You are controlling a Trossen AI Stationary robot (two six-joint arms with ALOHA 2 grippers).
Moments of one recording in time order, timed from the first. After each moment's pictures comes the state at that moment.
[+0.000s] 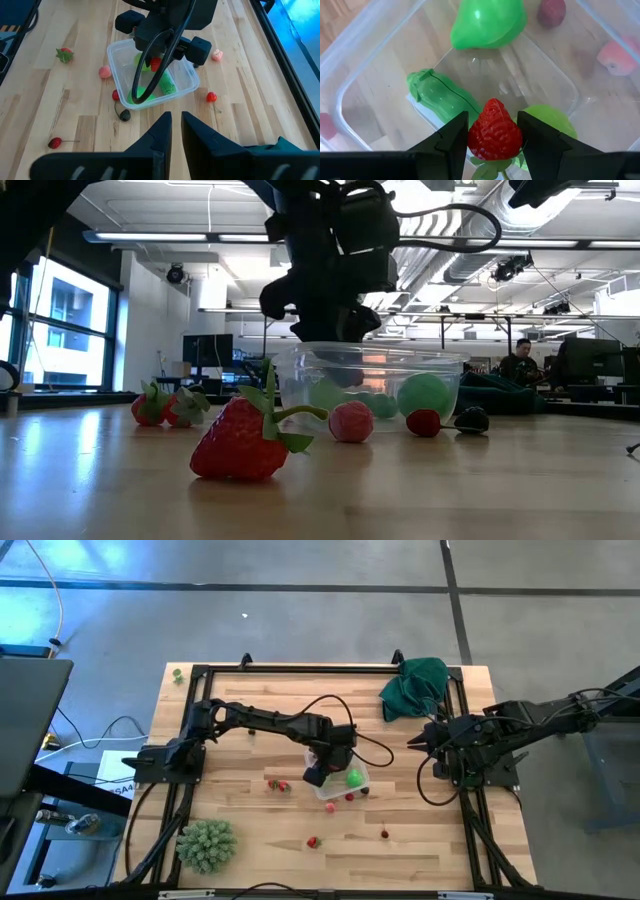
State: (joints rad) left arm 0.15 2.13 1.66 -0.79 0.15 0.52; right arm 0.27 0.81 1.00 -0.93 0.28 0.13
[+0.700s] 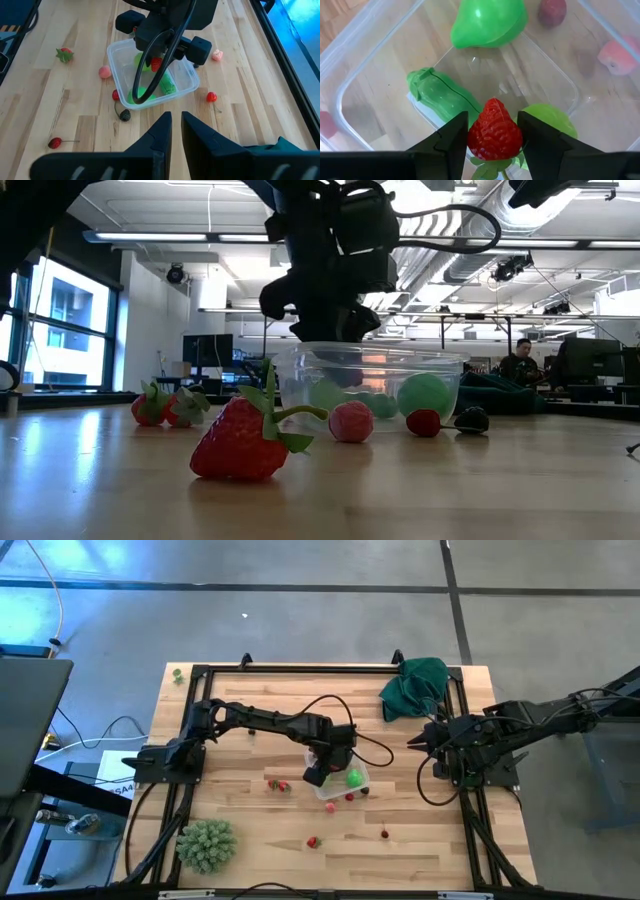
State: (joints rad) left arm 0.15 2.13 1.66 -0.79 0.15 0.51; right arm 0.27 0.81 1.00 -0.93 0.28 0.13
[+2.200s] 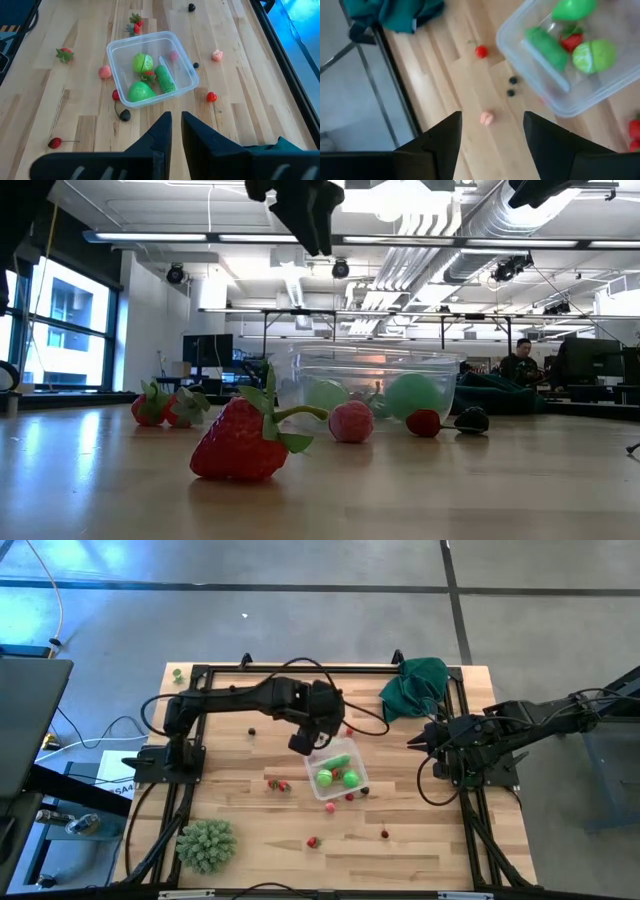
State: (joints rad) left arm 0.17 1.95 2.05 -1.30 -0.27 0.54; right arm 0.27 0.81 1.00 -0.93 0.28 0.13
